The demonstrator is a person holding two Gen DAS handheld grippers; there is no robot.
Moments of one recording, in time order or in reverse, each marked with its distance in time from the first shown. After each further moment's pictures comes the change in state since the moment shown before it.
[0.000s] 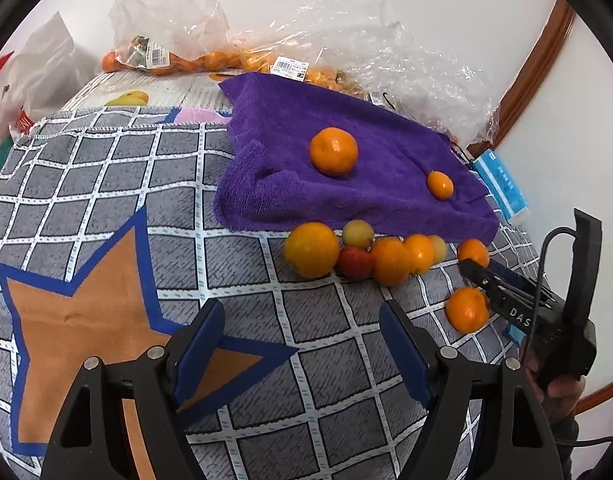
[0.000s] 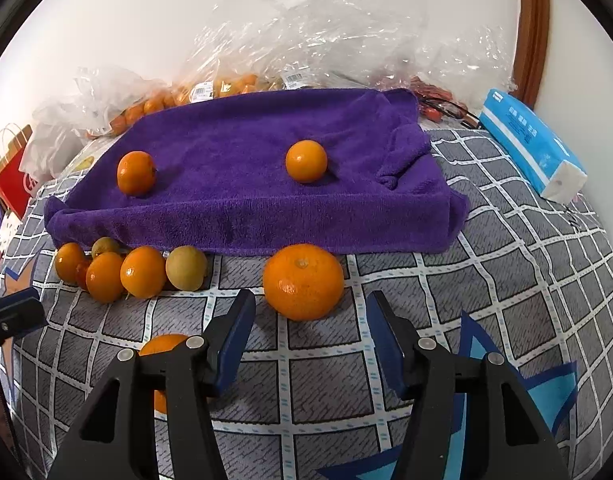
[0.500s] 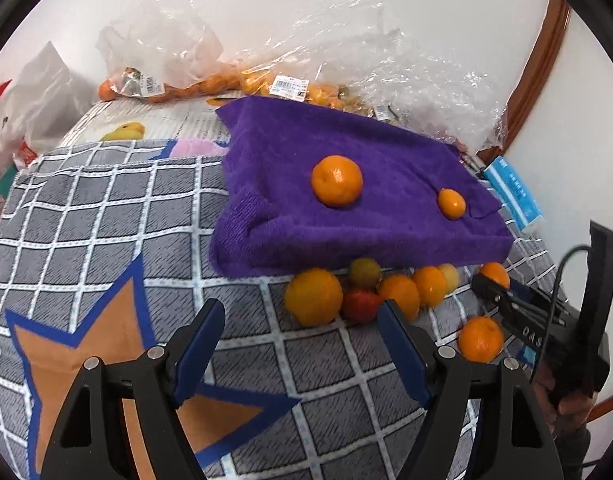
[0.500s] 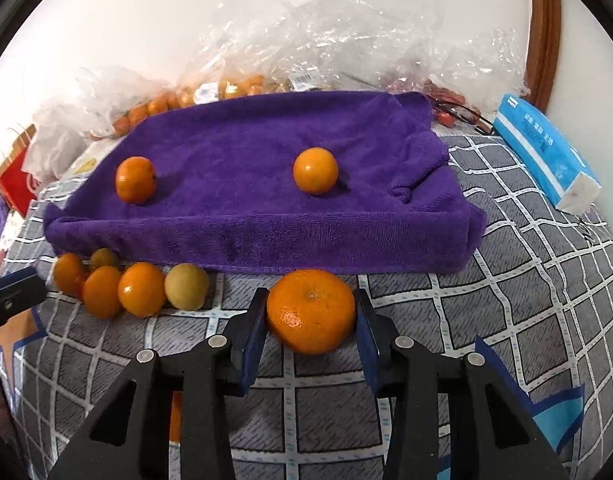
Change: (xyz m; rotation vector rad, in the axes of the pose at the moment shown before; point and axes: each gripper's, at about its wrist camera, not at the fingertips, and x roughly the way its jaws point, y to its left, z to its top) left arm 0.012 -0.008 0.021 0.040 -0.052 0.044; right arm 0.003 -0.001 0.003 -0.012 -0.019 0.045
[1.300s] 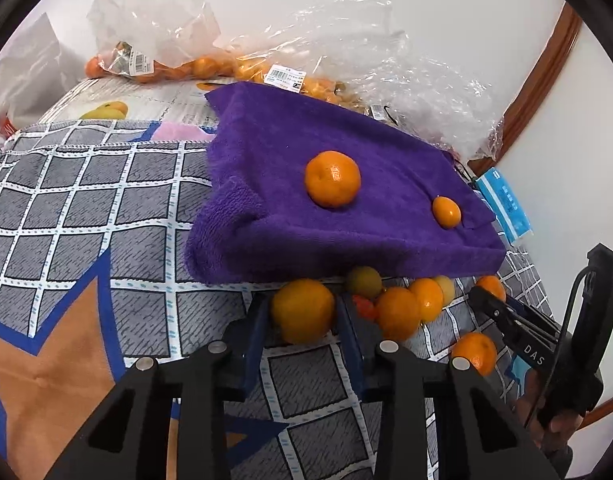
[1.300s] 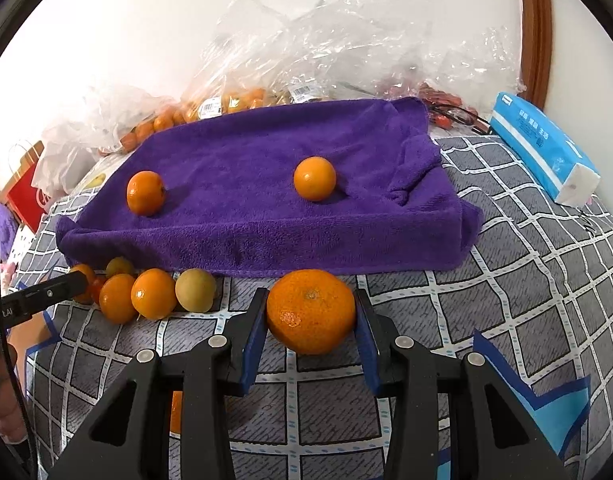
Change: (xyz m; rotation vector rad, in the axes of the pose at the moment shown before) left arm 0.023 0.005 0.001 -0.059 0.023 -0.077; right arm -0.003 -0.005 -0.001 0.038 -0.019 0.026
